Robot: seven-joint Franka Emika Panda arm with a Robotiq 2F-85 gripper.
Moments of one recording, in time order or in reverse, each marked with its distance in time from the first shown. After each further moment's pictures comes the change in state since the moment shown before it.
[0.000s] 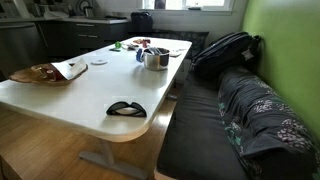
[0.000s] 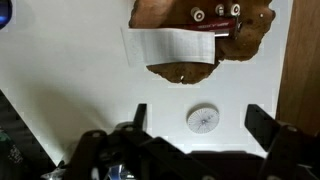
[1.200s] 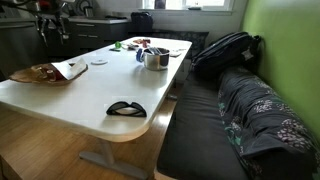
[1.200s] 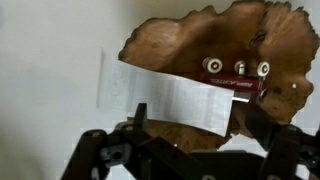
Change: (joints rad) arm 0.014 0.484 0.048 0.184 -0.158 -0.047 -0.067
